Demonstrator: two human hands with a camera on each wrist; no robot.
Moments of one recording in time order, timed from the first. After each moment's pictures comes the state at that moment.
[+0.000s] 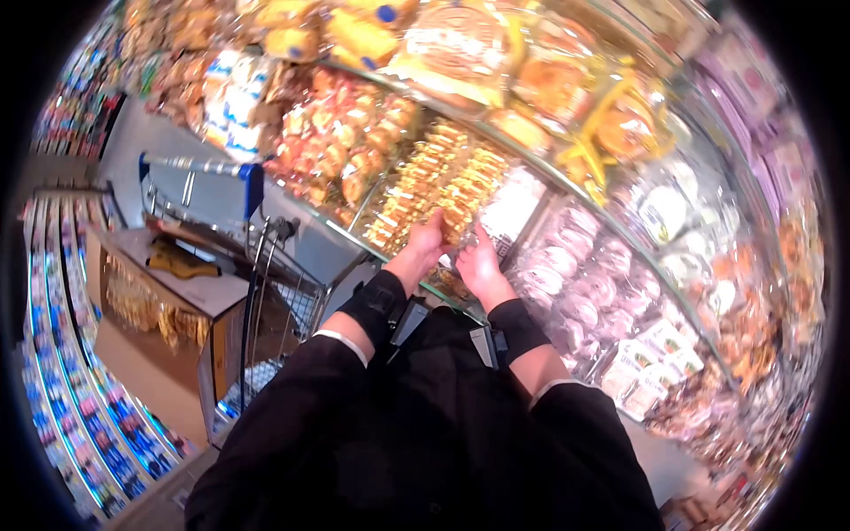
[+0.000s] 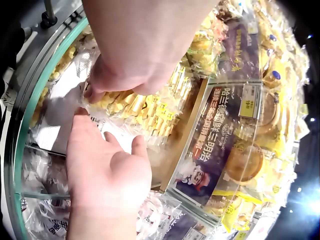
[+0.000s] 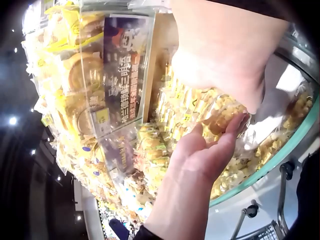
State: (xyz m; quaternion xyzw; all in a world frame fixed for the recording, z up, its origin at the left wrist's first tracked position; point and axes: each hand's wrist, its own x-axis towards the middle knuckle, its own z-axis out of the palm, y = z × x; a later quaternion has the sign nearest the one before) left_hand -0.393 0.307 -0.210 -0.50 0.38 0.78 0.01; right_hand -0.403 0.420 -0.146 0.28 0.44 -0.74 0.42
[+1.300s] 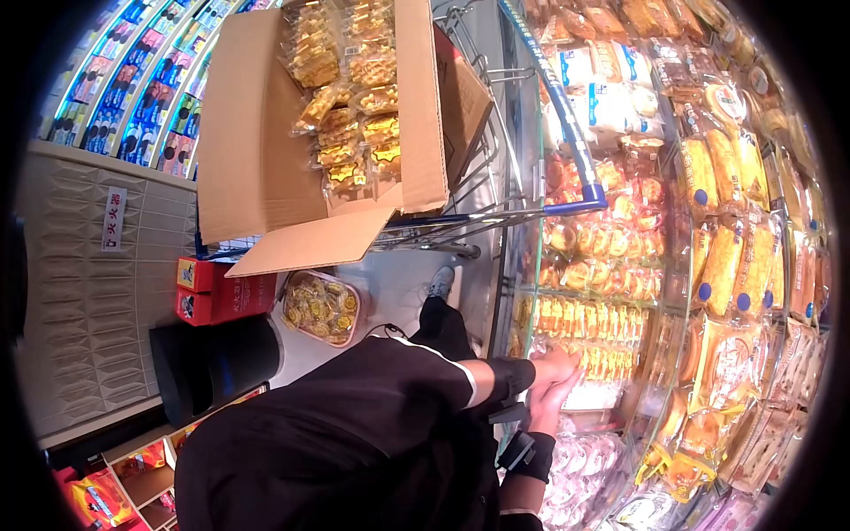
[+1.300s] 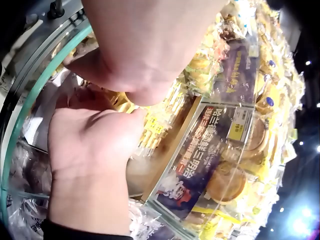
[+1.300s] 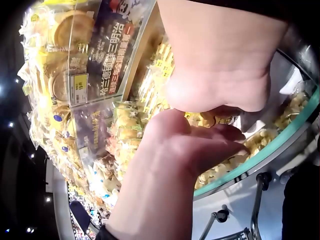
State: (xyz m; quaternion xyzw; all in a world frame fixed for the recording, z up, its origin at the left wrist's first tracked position) left_hand -0.368 0.296 -0.148 -0.49 0.48 0.72 0.10; right_hand -0.390 0.371 -0.142 0.11 0.54 -0.68 0.48
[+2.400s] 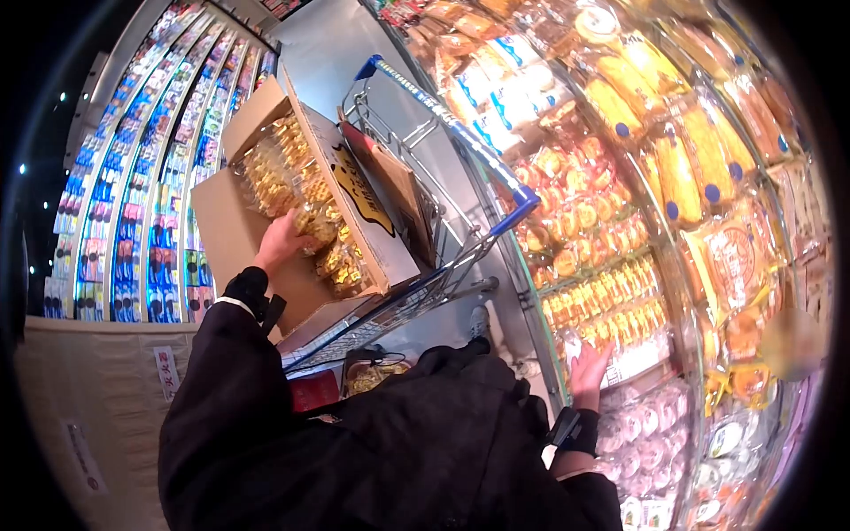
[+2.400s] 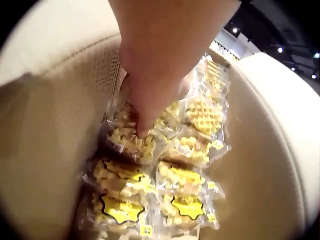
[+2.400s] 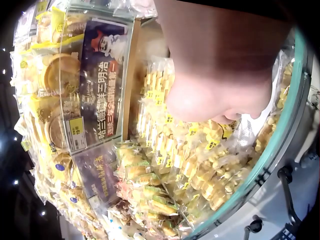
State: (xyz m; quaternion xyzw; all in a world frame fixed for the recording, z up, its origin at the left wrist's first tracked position) left_hand 0.029 -0.109 0.030 -0.49 0.87 0.04 0.03; right_hand -0.393 0.382 -0.183 0.16 0.54 -0.67 0.48
